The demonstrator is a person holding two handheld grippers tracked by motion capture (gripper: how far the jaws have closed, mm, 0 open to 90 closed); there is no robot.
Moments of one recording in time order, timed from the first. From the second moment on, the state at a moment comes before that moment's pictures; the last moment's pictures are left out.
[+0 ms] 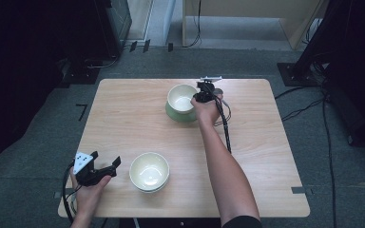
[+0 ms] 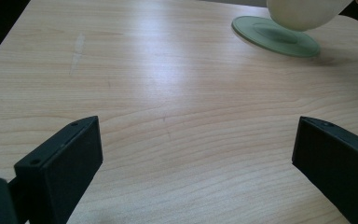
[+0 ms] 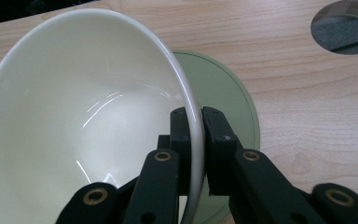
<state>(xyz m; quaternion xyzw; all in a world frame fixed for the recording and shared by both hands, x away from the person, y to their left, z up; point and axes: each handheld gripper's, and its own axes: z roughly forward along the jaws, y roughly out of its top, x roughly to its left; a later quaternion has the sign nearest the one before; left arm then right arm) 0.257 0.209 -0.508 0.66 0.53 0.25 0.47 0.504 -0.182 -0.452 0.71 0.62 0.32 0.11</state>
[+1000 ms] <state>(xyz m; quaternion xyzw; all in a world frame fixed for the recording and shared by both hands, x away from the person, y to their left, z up) 0.257 0.208 -0.508 0.66 0.53 0.25 0.47 0.520 -0.193 -0.477 0.74 0.58 0.34 0.07</state>
